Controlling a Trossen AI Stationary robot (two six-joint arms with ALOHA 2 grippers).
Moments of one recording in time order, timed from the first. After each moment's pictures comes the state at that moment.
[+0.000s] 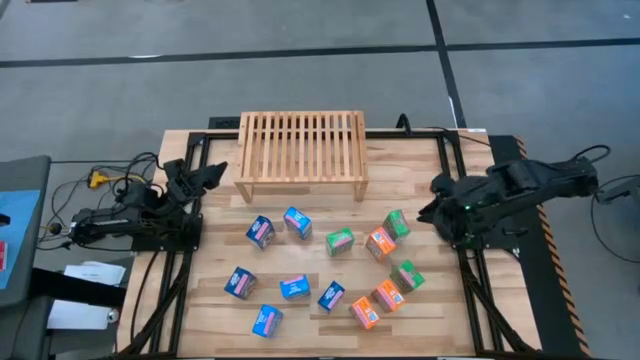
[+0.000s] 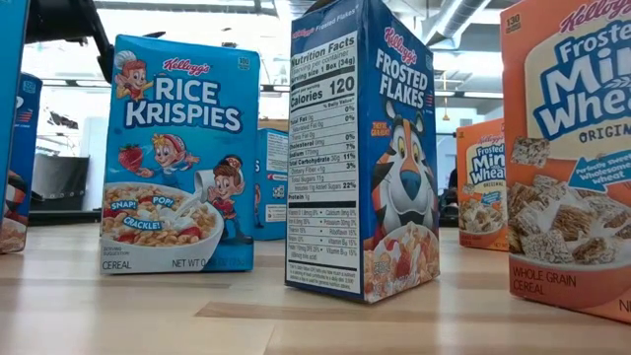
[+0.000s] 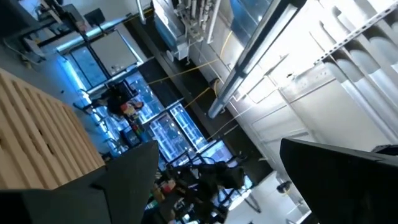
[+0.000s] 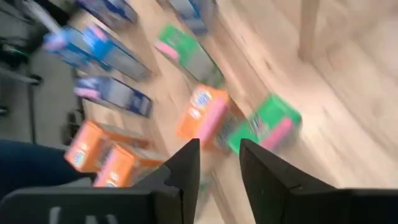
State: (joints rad) left arm 0.08 0.01 0.13 0.45 -0.40 -0.88; right arm 0.24 0.75 0.97 -1.05 0.12 0.80
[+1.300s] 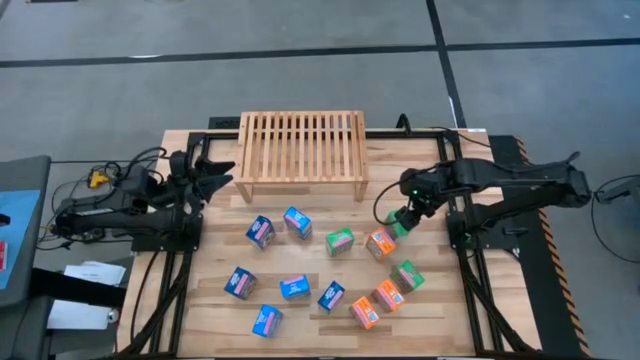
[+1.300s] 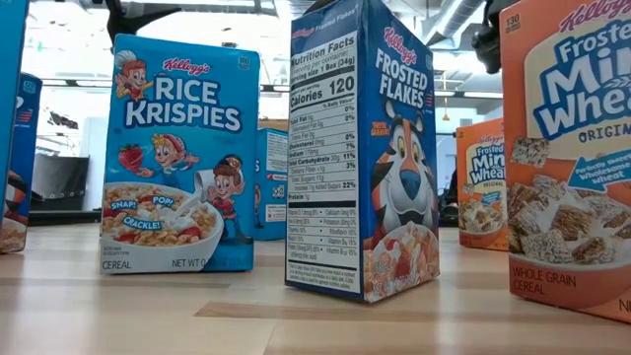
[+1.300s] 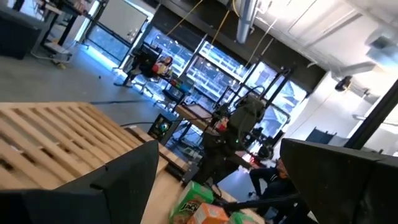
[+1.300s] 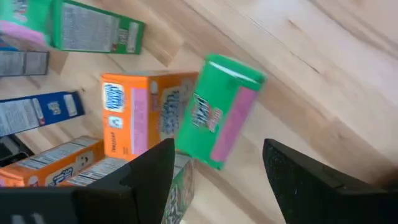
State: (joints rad) left arm 0.08 0.29 0.47 0.09 -0.26 -0.54; right arm -0.08 1.08 0.97 -1.11 -0.13 0.89
